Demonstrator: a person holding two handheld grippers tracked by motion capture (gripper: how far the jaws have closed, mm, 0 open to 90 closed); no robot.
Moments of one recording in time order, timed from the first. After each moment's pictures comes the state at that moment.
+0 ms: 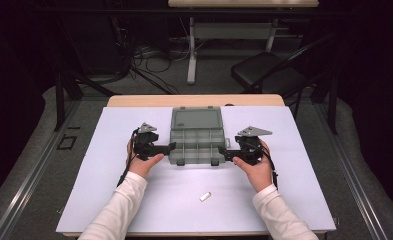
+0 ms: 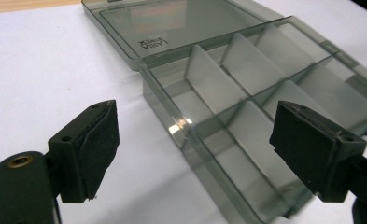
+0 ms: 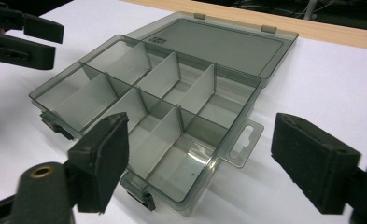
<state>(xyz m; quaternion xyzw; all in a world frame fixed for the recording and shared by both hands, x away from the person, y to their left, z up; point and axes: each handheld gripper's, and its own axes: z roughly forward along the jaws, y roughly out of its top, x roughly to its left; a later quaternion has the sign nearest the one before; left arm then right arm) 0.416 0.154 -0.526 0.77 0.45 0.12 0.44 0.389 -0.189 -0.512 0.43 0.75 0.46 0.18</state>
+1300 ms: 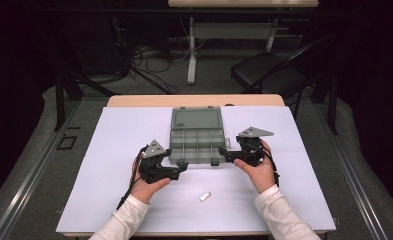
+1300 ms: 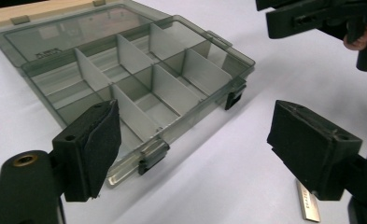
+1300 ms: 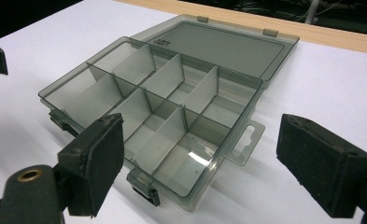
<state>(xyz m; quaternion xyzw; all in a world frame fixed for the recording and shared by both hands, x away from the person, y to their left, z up) 0.343 0.123 -0.512 0.80 0.35 0.11 0.48 0.384 -0.190 -0.509 0.43 0.76 0.46 0.19</state>
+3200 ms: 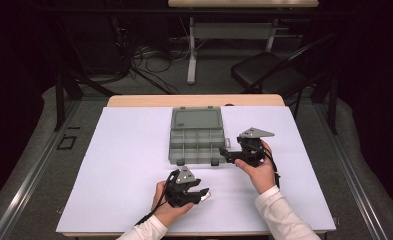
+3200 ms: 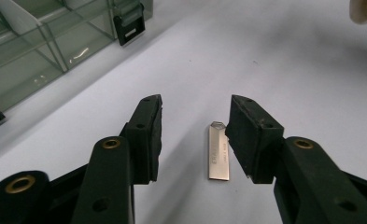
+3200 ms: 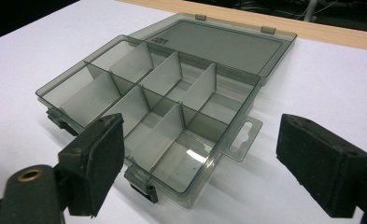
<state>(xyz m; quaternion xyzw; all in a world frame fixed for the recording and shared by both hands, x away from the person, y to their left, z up) 0.291 0.054 -0.549 0.85 0.31 0.07 0.41 0.383 -0.192 -0.511 0.43 0.75 0.46 0.19</state>
